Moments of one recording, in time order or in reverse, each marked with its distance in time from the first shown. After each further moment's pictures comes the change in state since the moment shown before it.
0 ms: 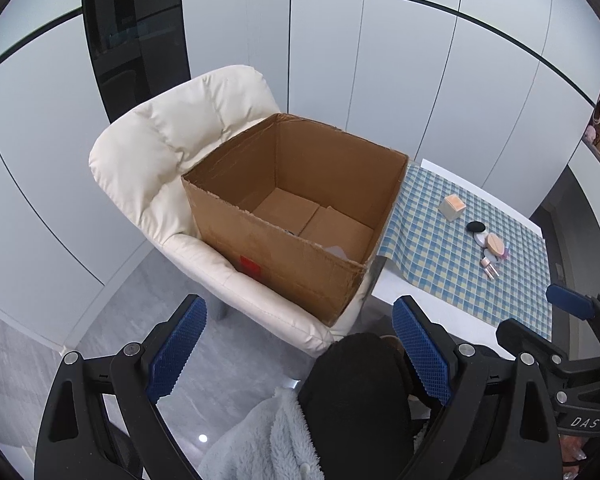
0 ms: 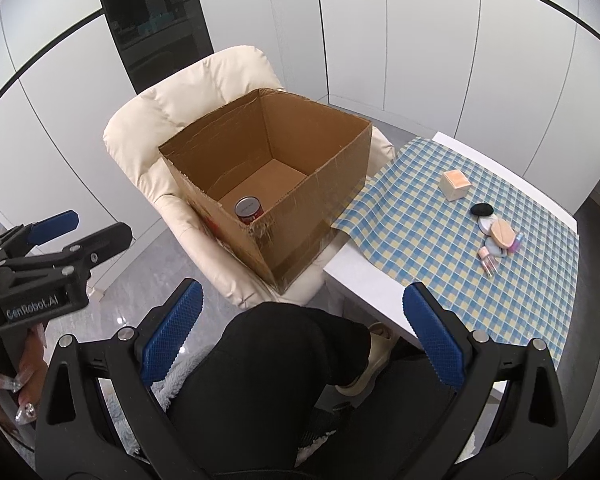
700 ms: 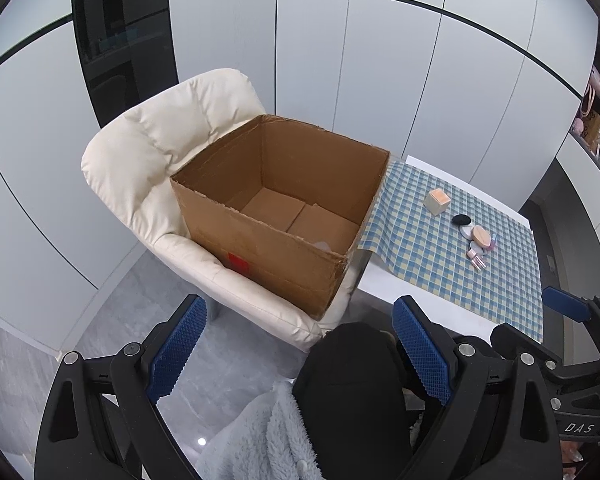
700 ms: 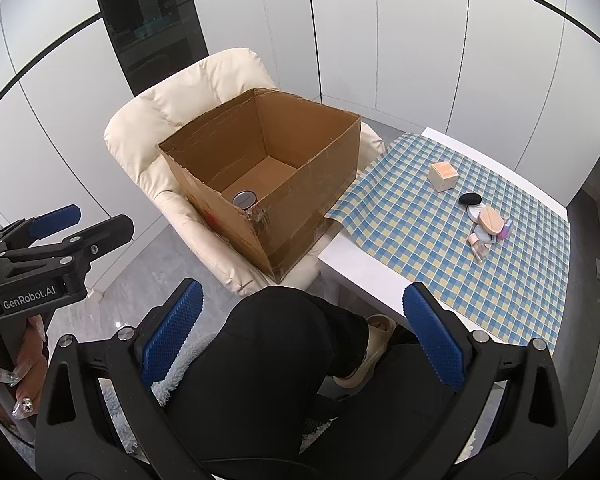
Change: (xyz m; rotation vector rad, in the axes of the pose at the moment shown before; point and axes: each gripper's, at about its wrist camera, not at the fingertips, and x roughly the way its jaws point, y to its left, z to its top) left arm -0.011 -0.010 -0.007 0.029 -0.003 -0.028; right arm -0.019 -0.002 -0.015 0.015 -0.004 -0.018
